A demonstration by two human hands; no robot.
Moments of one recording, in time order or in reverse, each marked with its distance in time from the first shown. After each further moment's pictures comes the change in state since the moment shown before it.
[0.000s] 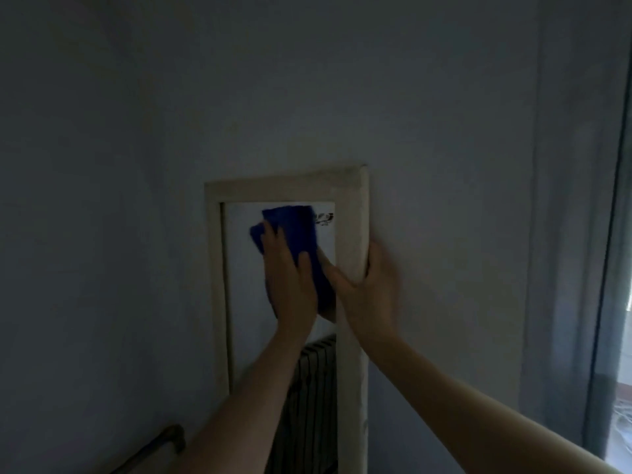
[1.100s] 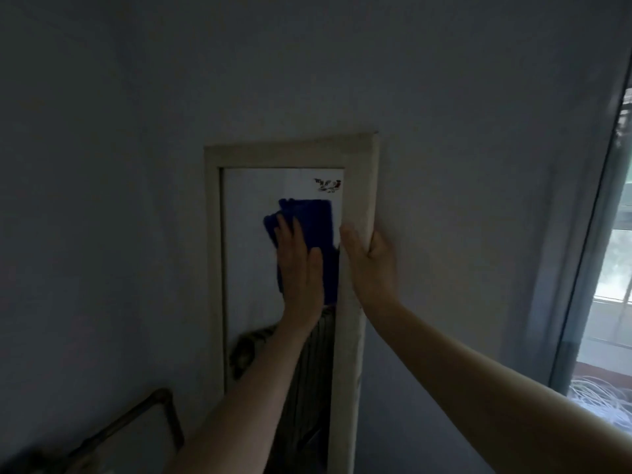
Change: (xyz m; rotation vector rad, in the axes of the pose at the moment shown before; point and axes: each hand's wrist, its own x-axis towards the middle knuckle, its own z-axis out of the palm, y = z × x) left_hand -0.046 0.001 -0.012 -0.176 -0.196 -0.059; right_hand -0.015 -0.003 0.000 0.110 -0.014 0.135
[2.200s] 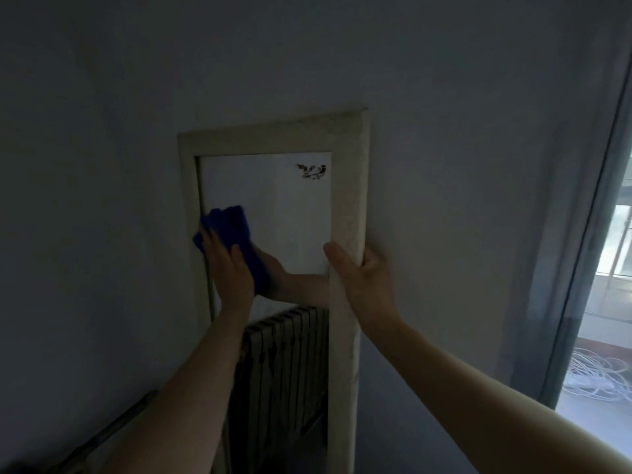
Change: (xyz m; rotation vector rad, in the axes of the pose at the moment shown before) left_hand 0.041 -0.095 -0.050 0.180 0.236 -0.235; right_hand -0.014 0.022 -0.008 0.001 -0.028 0.116
